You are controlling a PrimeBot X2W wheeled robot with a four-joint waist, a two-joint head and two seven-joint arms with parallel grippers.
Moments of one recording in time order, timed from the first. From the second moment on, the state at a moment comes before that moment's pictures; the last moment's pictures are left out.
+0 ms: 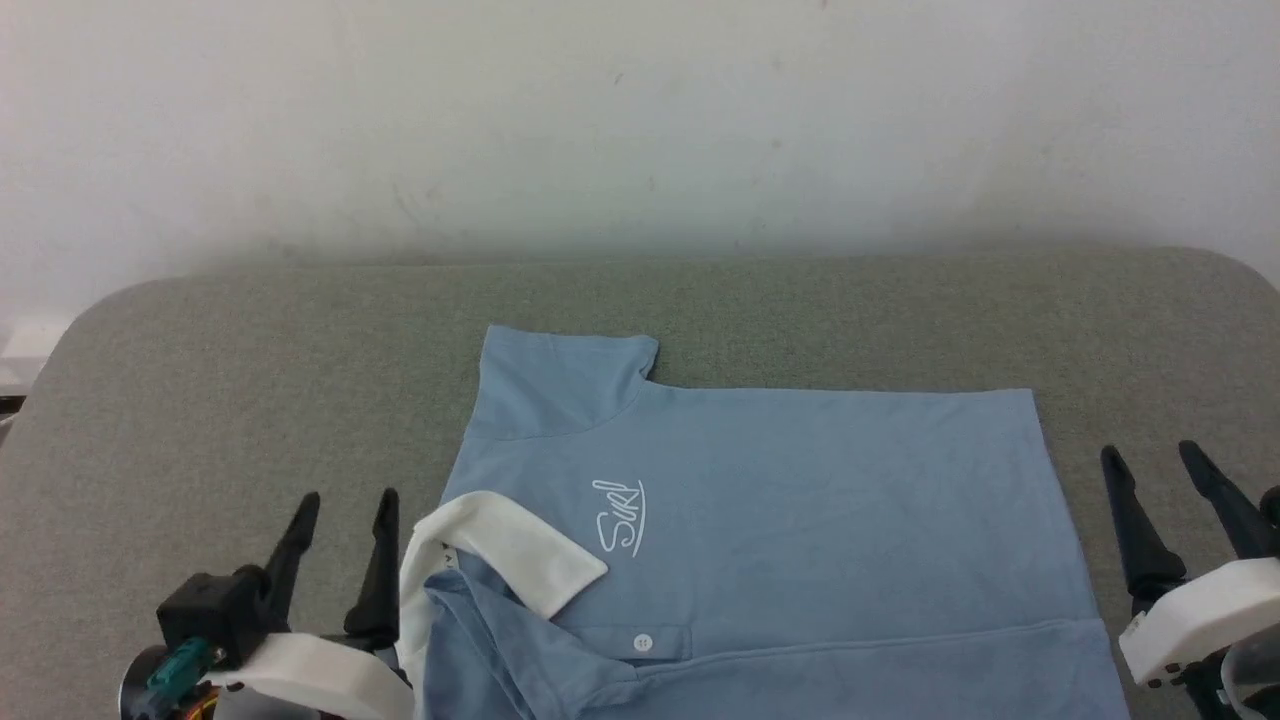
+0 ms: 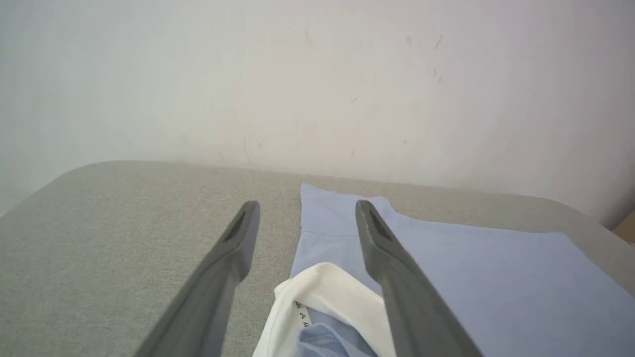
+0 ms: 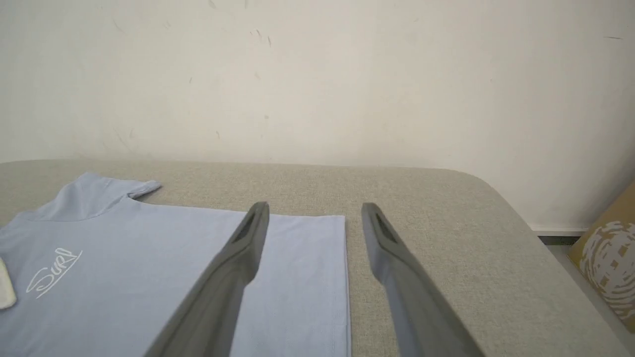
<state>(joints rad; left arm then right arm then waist) 0.05 0.43 -0.33 -0.06 -0.61 0.23 -0.15 0.05 -0.24 -0.12 -0.03 0.27 0.13 0.13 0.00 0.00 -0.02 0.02</state>
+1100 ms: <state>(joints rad) -0.88 0.61 -0.39 0.43 -0.58 -0.11 0.59 -0.15 -0.06 0.03 0.00 0.20 0.13 -0.21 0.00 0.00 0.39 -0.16</state>
